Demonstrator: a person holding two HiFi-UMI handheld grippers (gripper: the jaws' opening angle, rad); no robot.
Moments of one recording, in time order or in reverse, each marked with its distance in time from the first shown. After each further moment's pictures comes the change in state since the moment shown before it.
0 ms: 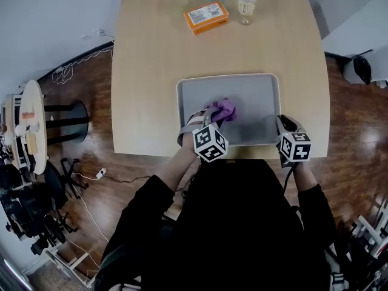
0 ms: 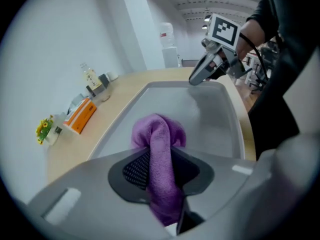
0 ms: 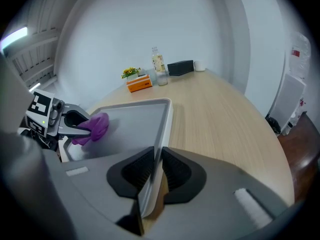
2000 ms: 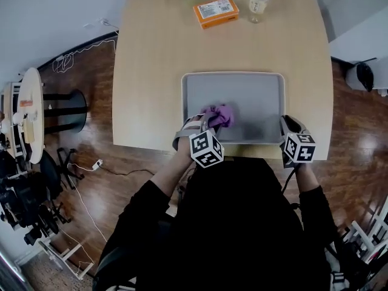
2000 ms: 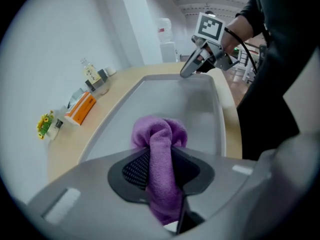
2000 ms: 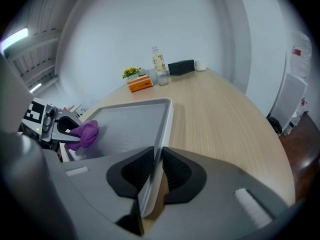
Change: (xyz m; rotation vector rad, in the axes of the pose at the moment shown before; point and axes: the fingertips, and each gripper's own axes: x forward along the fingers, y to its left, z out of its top) left arm -0.023 -0.020 -0.030 0.001 0.055 -0.020; right arm -0.001 -0.001 0.000 -0.001 0.003 0.011
